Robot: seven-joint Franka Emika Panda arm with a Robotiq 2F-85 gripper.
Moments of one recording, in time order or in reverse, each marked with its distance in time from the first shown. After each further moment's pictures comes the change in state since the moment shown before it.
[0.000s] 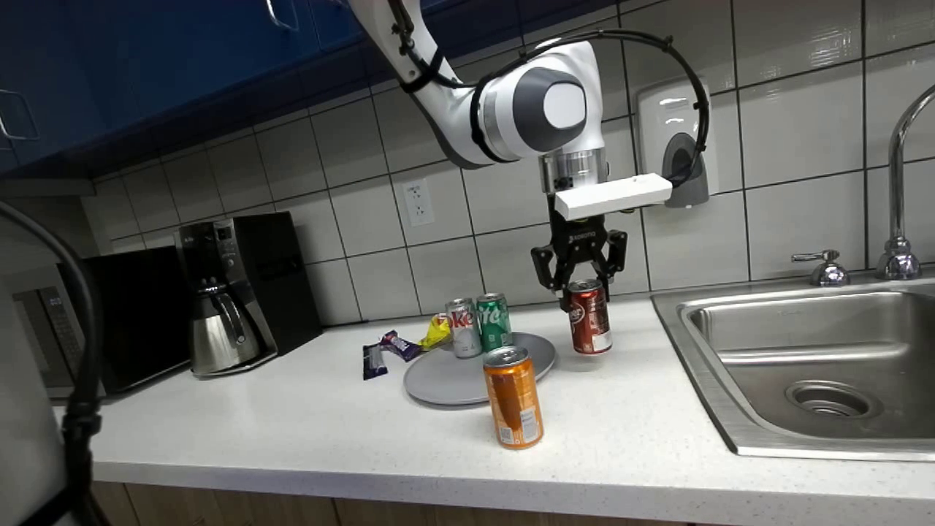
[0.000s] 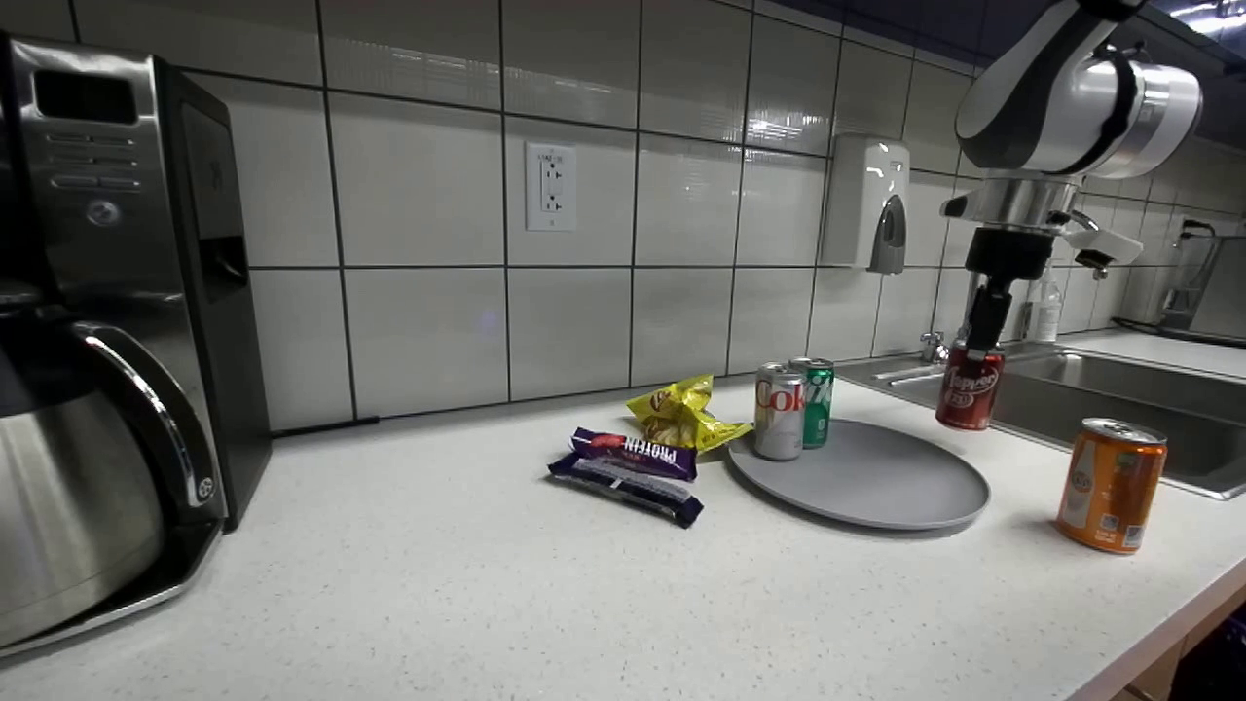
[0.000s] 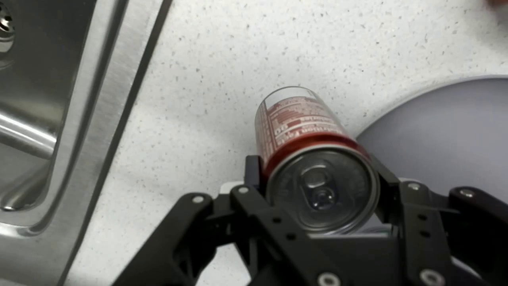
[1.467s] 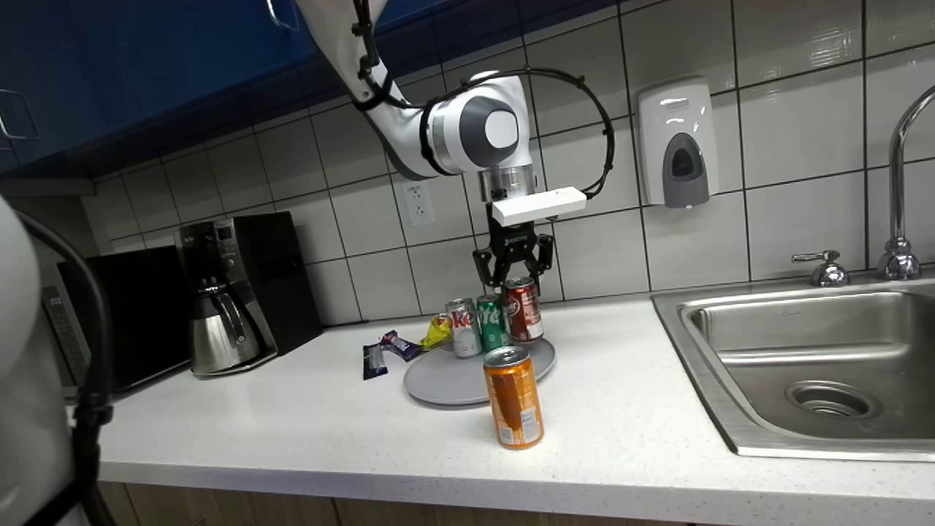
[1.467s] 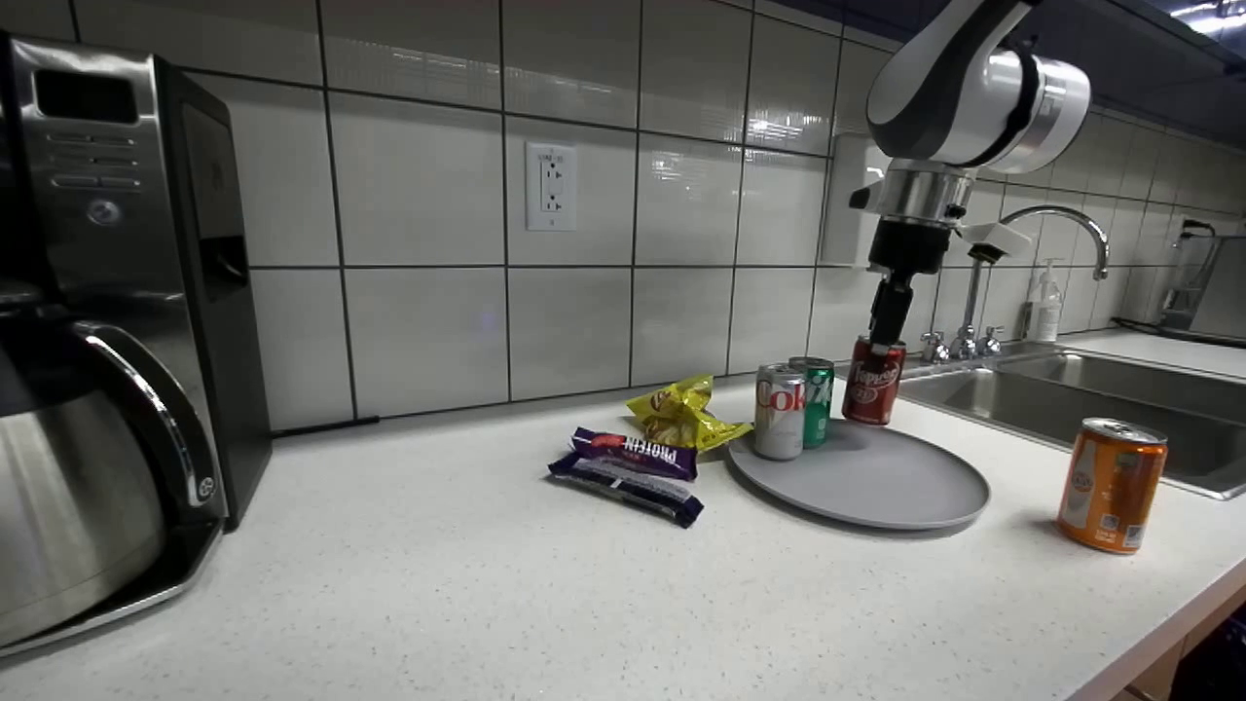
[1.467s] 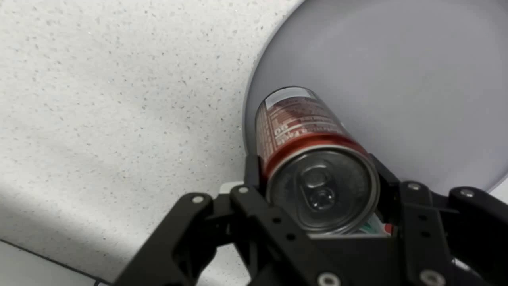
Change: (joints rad) arm 0.121 0.029 0.079 0.050 -0.003 0.000 0.045
